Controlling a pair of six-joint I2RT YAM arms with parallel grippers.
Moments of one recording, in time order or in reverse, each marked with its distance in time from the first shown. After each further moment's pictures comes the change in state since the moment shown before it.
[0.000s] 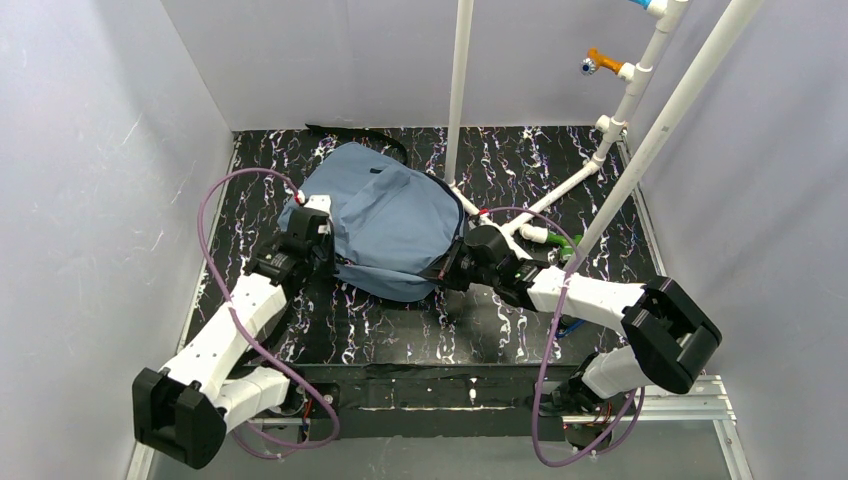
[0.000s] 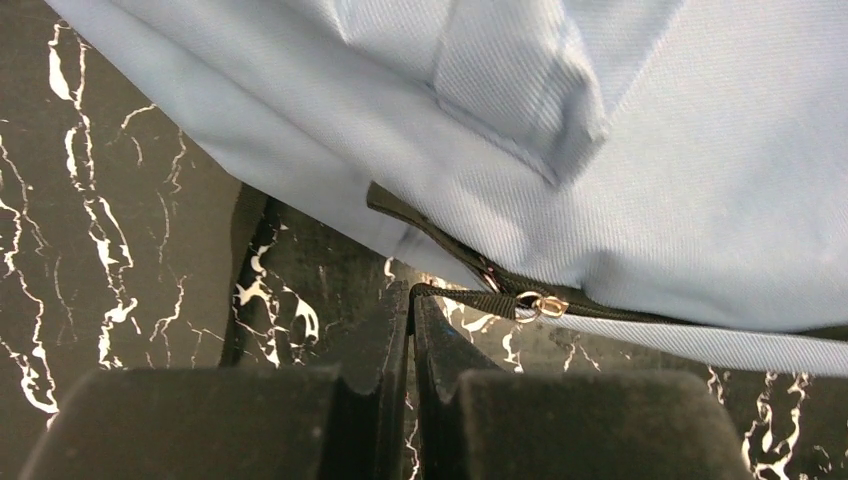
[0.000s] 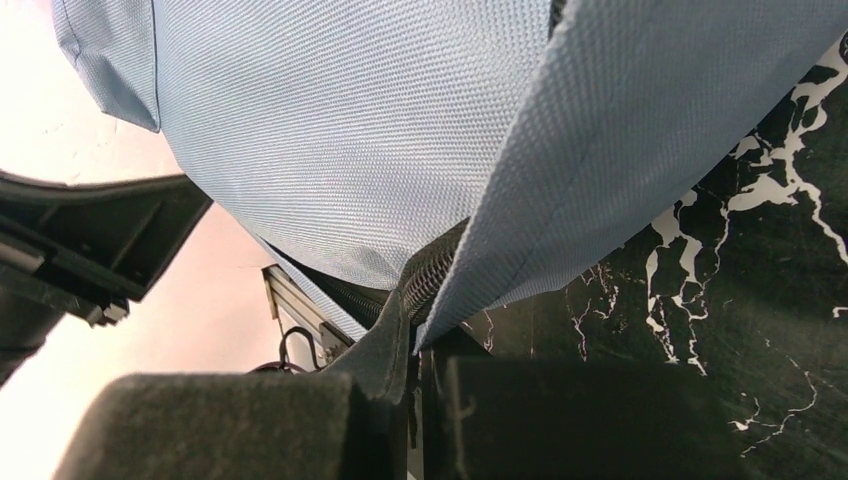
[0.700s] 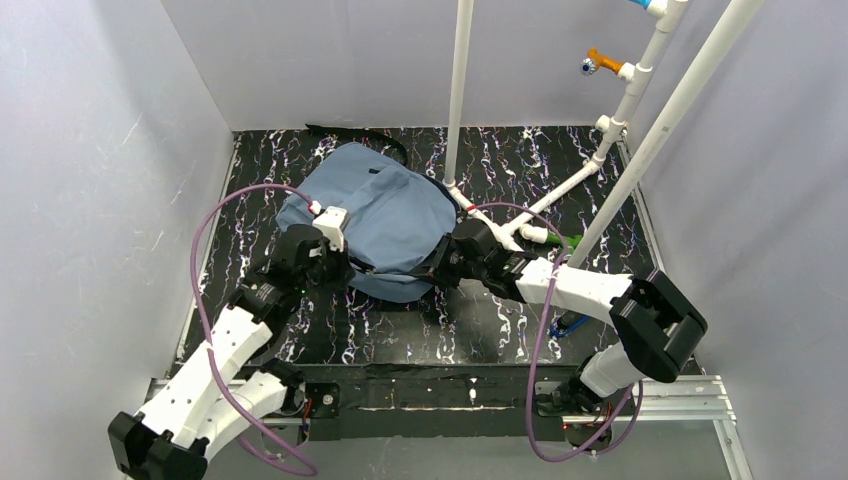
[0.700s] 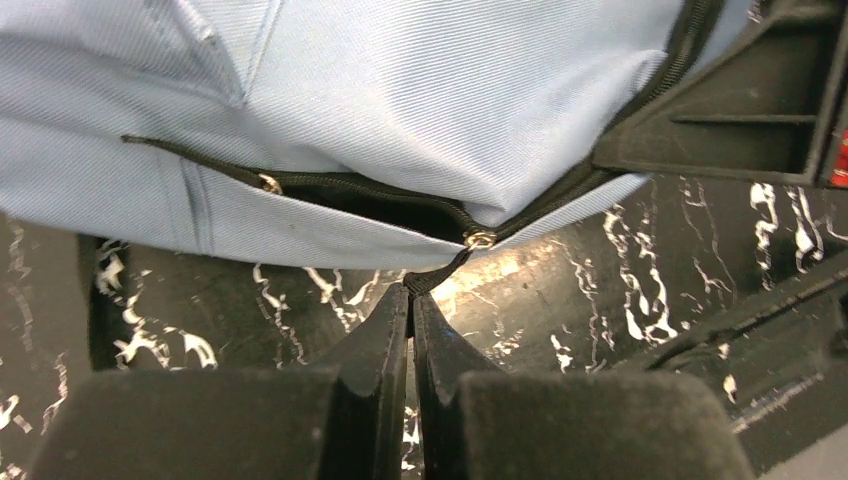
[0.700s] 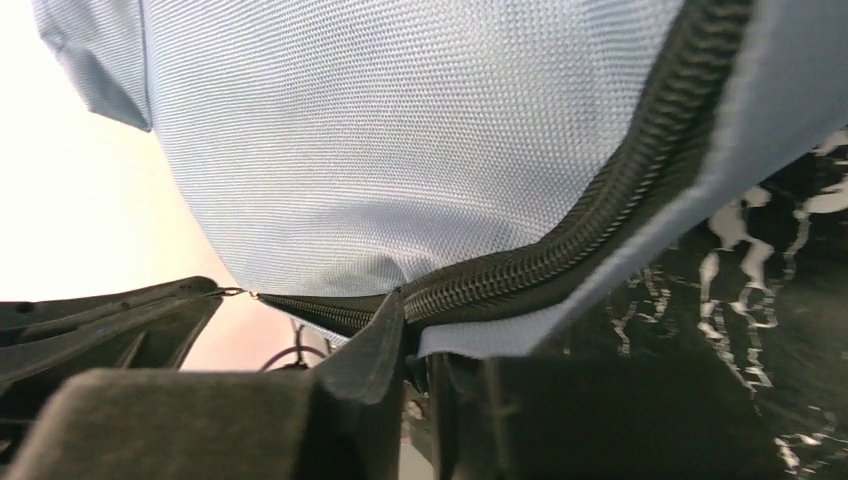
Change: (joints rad) left arm -0.096 -0.171 -0.047 0.035 0.281 0.079; right arm 0.018 0.077 0.104 -0.076 -0.024 0.017
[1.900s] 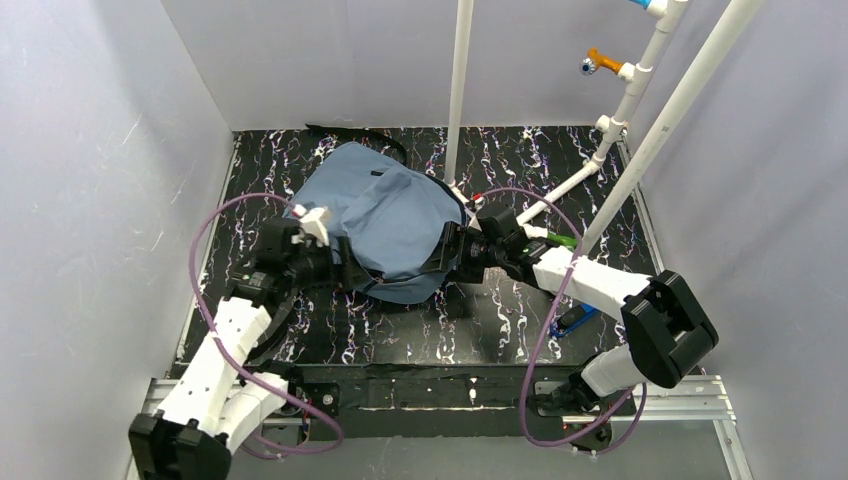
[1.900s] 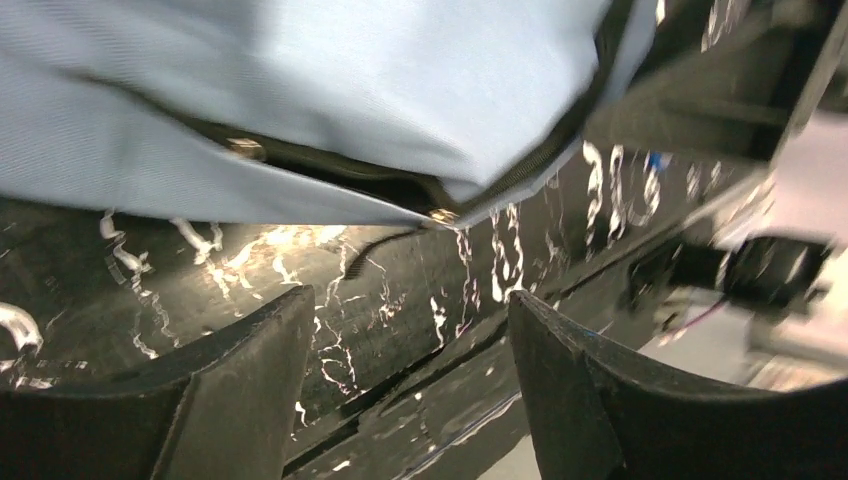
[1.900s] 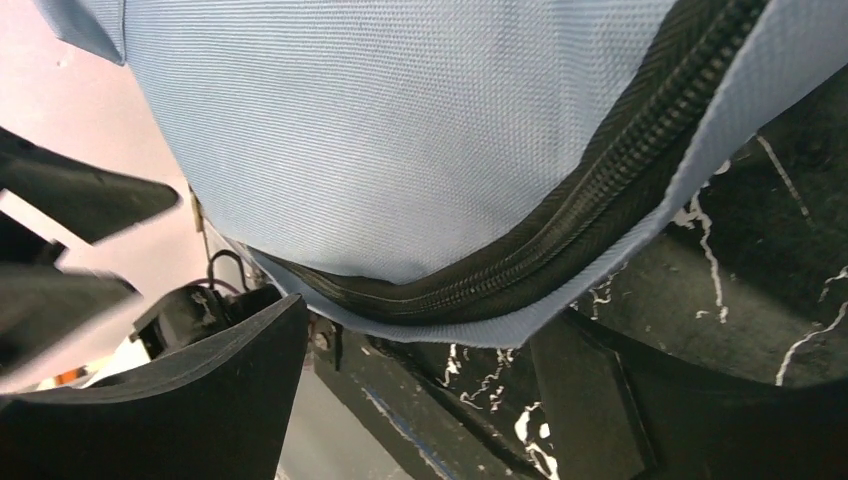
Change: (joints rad) left arm 0.322 0.024 -0.012 -0.058 0.431 -0.207; right arm -0.165 -0.038 0.020 -0.138 -0.258 -0.365
